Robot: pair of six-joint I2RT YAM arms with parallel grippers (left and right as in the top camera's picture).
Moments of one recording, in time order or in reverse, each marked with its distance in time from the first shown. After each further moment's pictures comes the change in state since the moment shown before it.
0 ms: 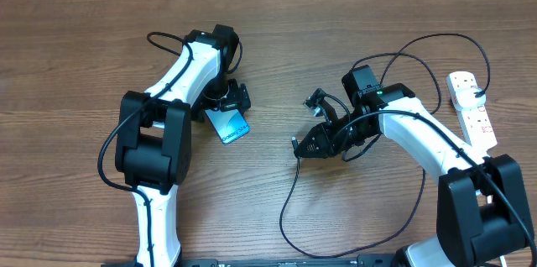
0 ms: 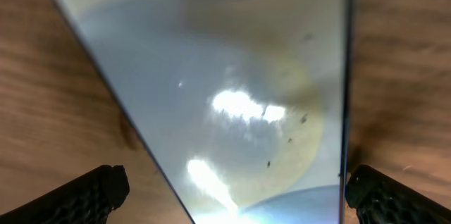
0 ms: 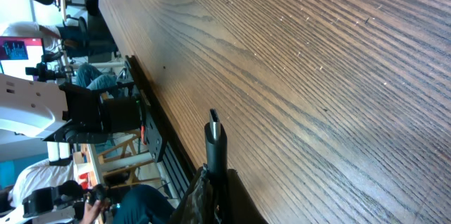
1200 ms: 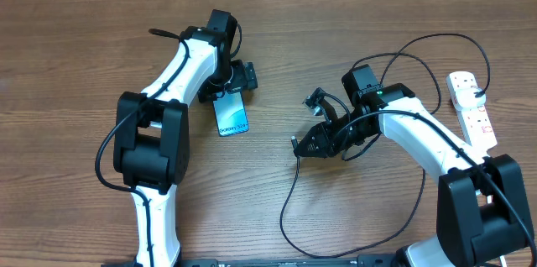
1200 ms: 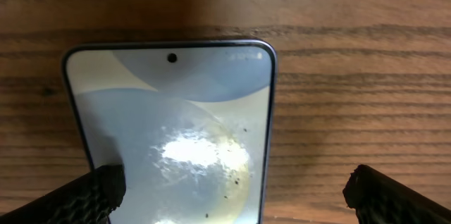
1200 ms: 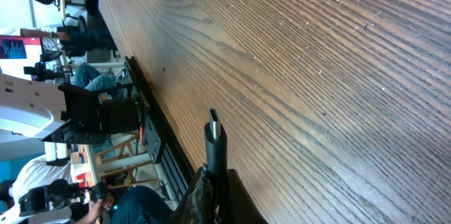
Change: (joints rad) left arm 0.013 0.000 0.029 0.238 0.107 0.051; right arm 0.000 0.000 0.000 0.011 0.000 -0.003
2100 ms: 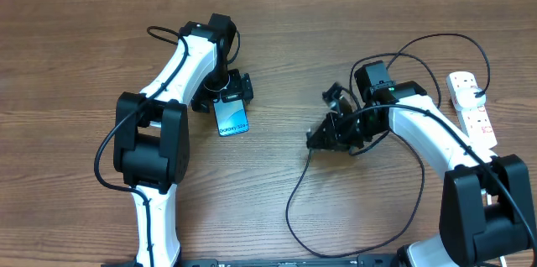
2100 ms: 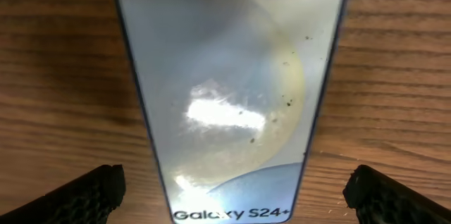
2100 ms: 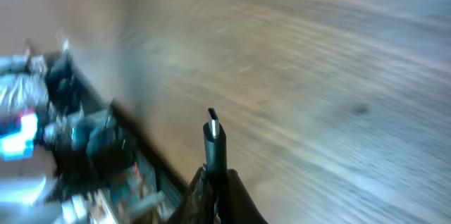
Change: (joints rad) left arm 0.000 0.001 0.046 -0.220 -0.012 0.029; right arm -0.062 0.000 0.000 -0.009 0.100 0.206
